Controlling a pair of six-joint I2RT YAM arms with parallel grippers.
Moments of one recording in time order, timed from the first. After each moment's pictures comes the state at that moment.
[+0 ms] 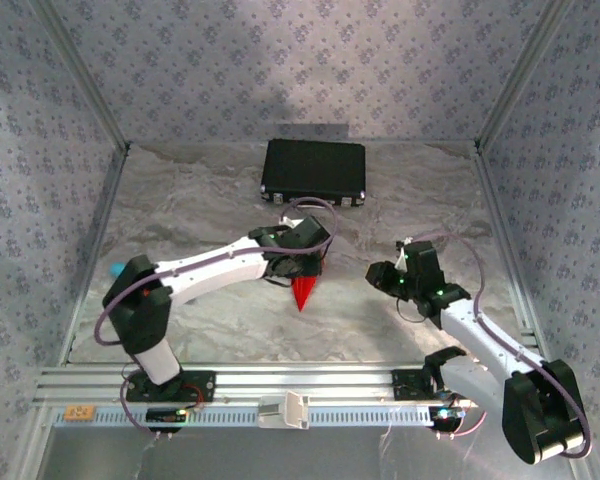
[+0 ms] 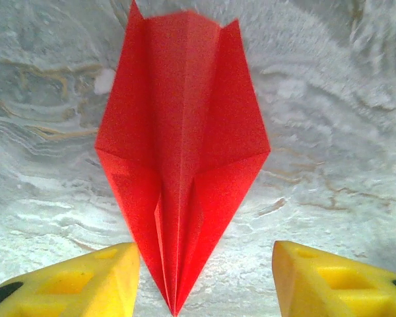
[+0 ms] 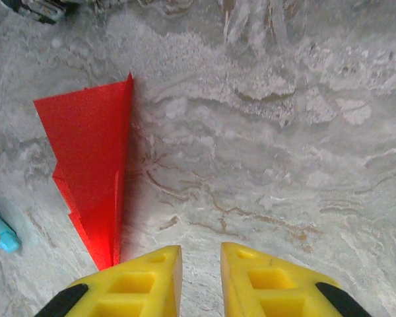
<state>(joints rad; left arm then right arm) -0.98 1.66 1.28 -0.72 -0.23 -0.92 0.32 0.96 0.41 -0.20 -0.29 0.74</state>
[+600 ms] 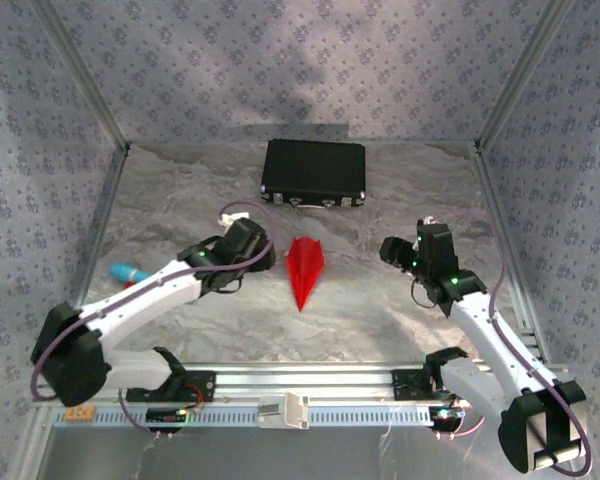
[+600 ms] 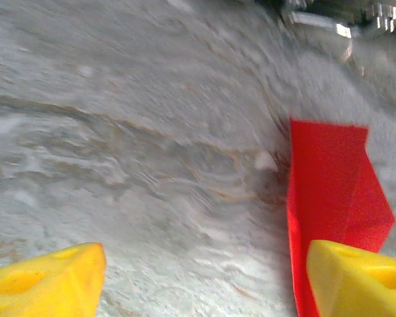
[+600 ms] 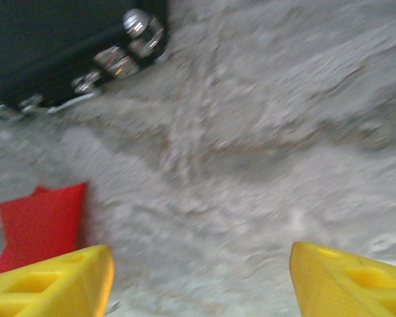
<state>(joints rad) -0.75 1.23 0.87 -0.53 -0.35 -0.73 0.25 0.91 0.61 -0.40 0.04 0.54</state>
